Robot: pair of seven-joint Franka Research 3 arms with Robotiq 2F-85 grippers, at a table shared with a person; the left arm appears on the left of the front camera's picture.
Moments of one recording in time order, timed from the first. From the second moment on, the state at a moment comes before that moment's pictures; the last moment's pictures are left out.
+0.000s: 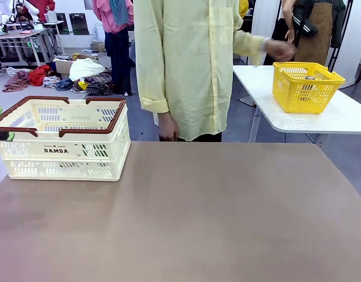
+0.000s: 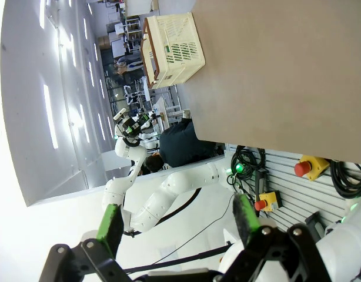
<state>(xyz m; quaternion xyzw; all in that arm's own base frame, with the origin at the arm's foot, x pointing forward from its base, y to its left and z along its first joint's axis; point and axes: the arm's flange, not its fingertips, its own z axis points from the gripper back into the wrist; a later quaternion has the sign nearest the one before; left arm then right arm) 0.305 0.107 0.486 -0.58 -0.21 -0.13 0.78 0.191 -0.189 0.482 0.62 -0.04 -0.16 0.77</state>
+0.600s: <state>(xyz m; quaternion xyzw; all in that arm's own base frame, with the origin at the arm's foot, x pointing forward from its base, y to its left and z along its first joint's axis) 0.305 0.107 0.486 -0.58 -0.21 -0.13 0.78 0.191 -0.189 0.482 0.62 -0.04 -0.16 0.77</state>
